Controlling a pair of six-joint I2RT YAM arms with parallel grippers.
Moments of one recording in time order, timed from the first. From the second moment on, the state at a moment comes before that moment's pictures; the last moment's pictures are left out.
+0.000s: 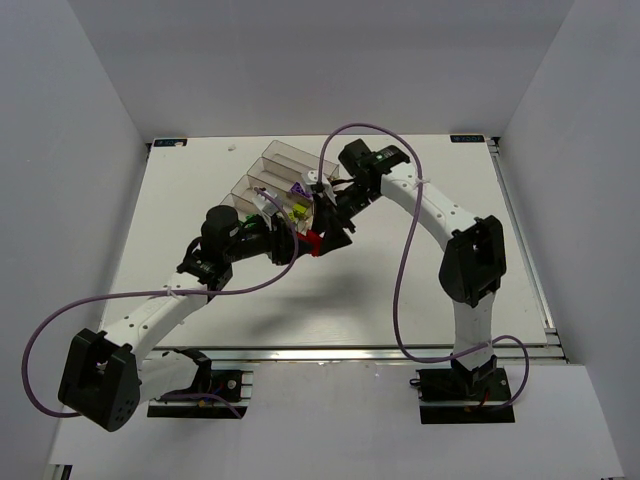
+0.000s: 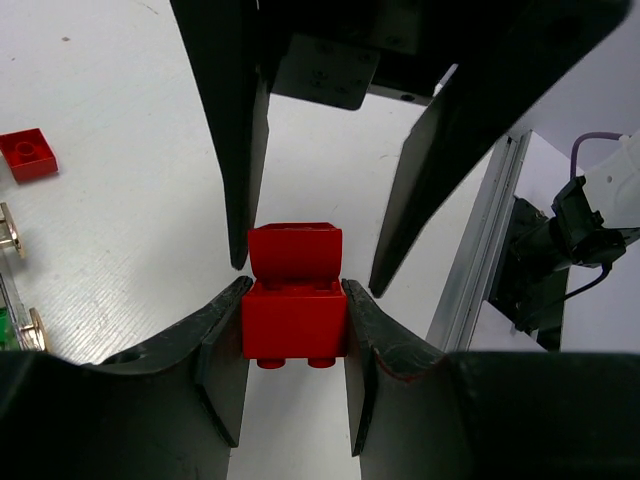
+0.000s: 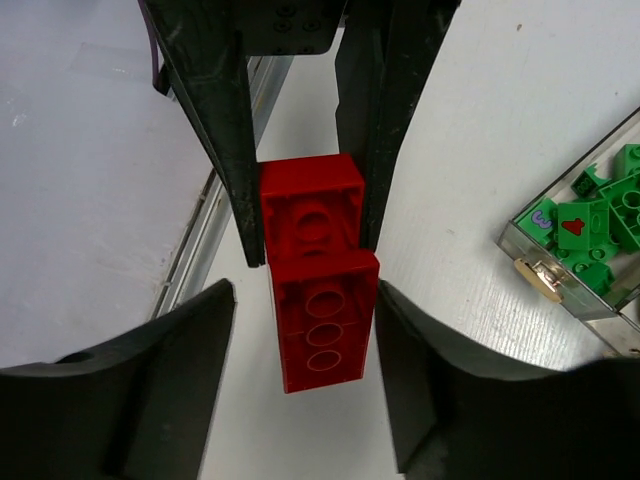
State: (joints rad) left arm -0.45 1.13 0.68 0.25 0.67 -0.25; right arm 0.61 1.99 1.89 -1.24 -1.14 -1.07
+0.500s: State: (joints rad) left arm -0.46 1.14 0.68 0.27 0.68 -0.21; right arm 0.59 2.01 1.92 -1.28 -1.14 -1.10
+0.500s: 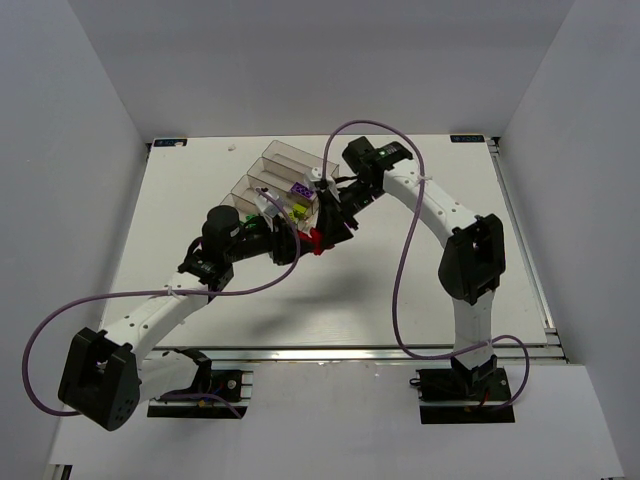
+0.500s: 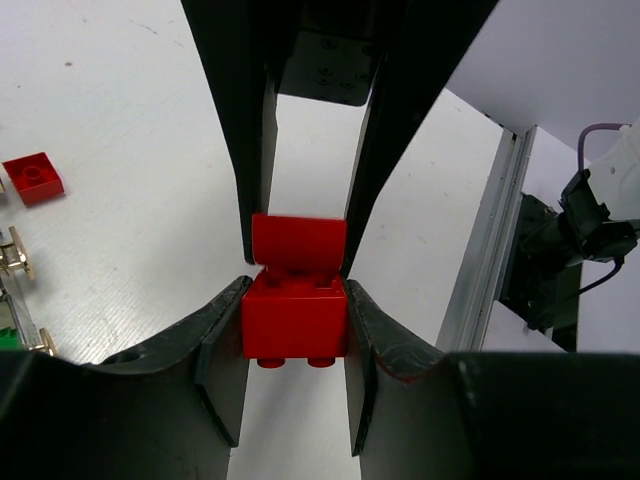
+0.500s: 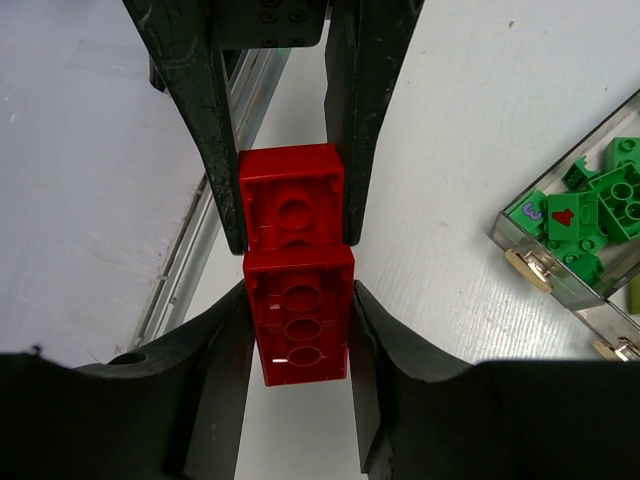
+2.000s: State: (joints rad) left arm -0.46 1.04 0.77 0.16 0.16 -0.59; right arm 0.48 2.48 2.06 0.15 -0.38 -0.19
